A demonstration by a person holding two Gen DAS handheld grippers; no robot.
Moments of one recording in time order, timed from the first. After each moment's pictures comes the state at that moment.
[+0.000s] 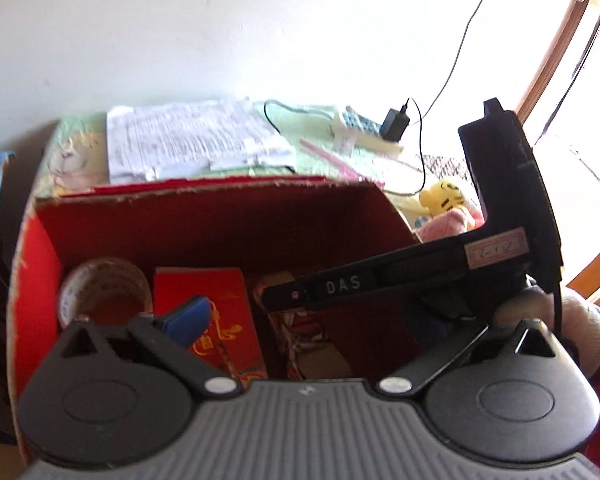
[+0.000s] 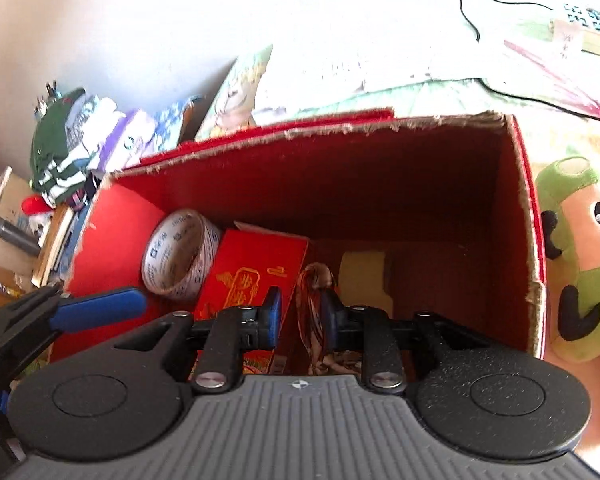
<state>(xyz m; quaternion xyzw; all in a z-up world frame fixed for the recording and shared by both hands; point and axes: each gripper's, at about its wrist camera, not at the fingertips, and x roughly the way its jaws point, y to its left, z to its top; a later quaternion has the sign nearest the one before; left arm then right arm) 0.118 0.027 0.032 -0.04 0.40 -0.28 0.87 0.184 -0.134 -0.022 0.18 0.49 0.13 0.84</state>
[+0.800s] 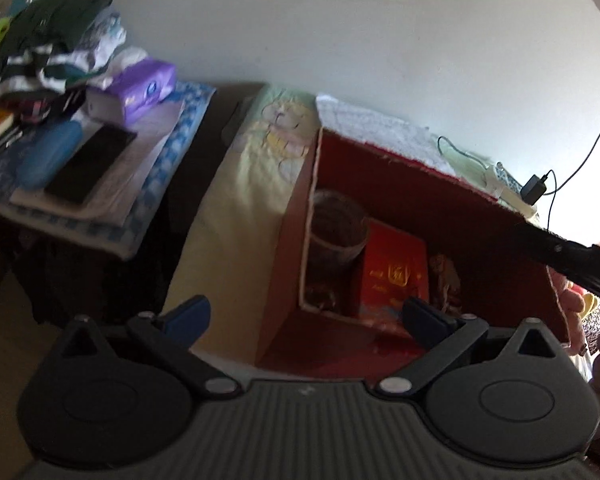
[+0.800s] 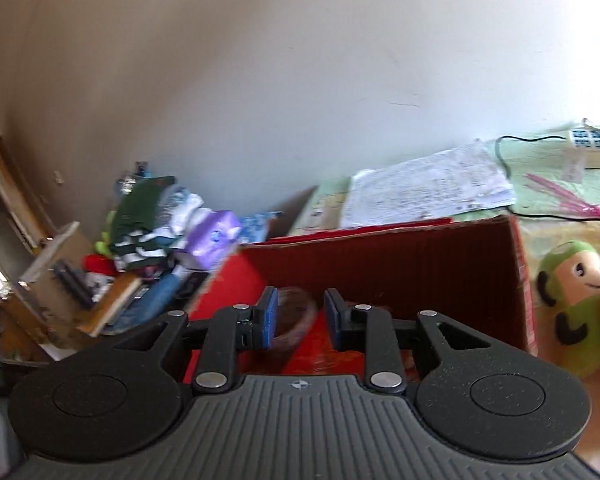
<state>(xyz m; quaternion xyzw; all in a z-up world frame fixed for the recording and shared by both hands) 0.046 0.158 0.021 -0.14 0.42 -0.05 0.89 0.082 -0.106 0.031 0.18 0.27 0.19 0.93</state>
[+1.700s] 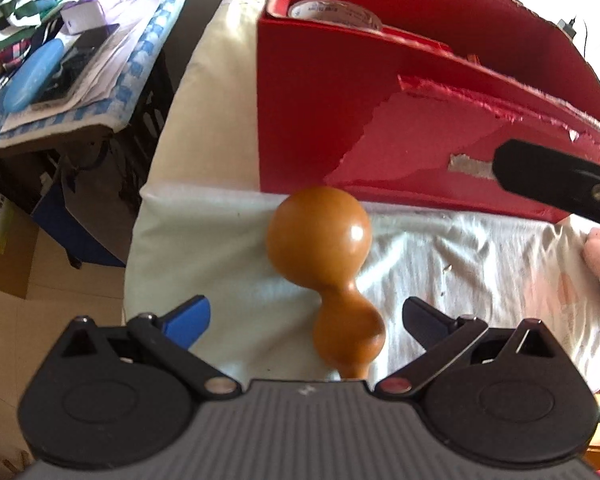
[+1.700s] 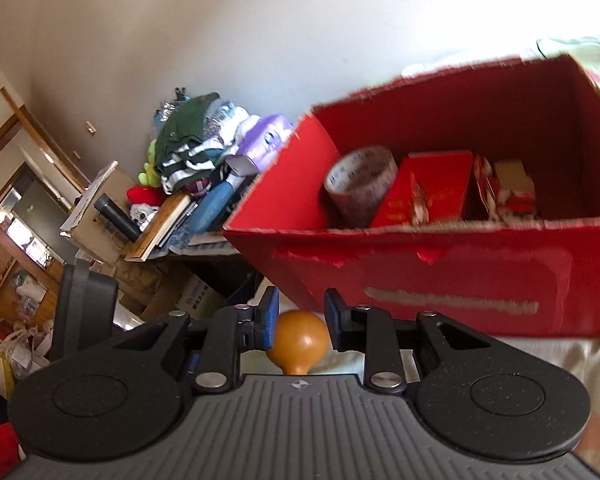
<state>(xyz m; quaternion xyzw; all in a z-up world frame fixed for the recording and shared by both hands) 0.009 0.115 -0.058 -0.02 0.56 -0.05 0.83 0.029 -0.047 -0.020 0.21 0.37 0.23 0.87</state>
